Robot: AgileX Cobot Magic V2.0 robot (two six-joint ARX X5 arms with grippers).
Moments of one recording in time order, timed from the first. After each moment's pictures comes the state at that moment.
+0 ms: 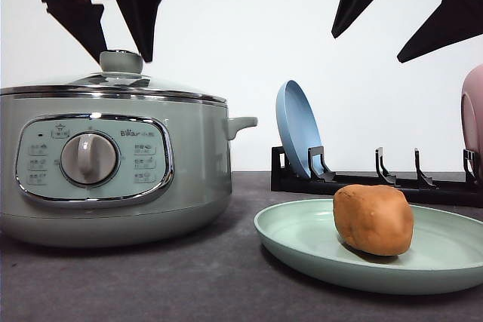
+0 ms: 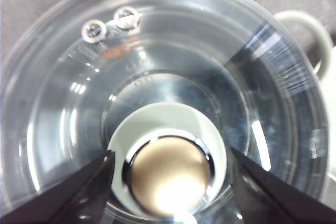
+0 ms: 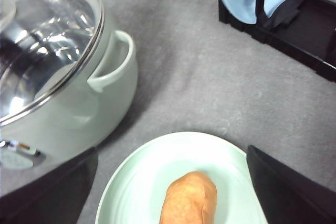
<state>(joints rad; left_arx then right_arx) -0.43 1.70 1.77 -1.19 0.03 0.01 0.57 1.00 0.83 -0.42 -0.02 0.29</state>
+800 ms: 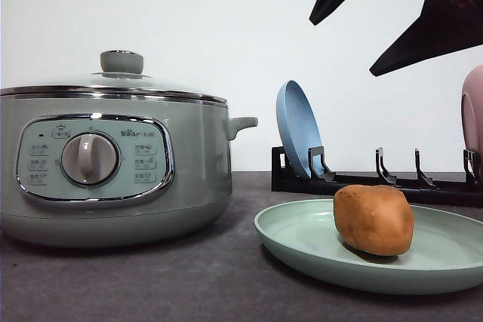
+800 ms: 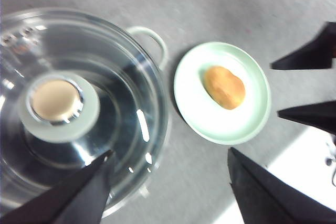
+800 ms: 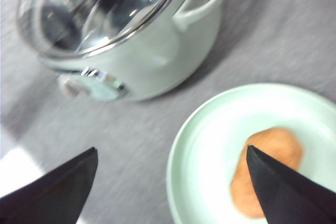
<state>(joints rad) -0.47 1.41 1.80 -1.33 0.31 0.01 0.57 1.00 0.83 -0.53 -0.35 0.28</state>
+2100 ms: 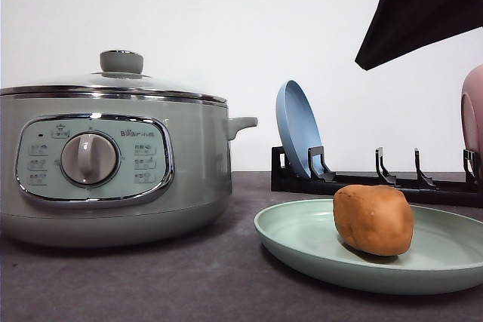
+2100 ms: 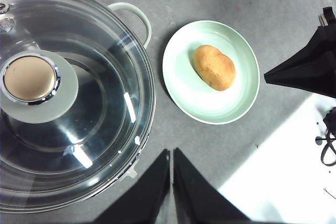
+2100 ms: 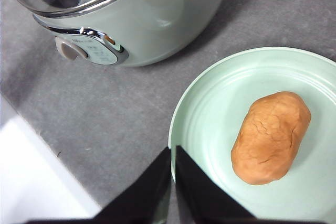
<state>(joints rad) -0.50 1.41 1.80 -1.37 0.32 0.01 0.57 1.00 0.83 -0.63 -0.37 0.24</state>
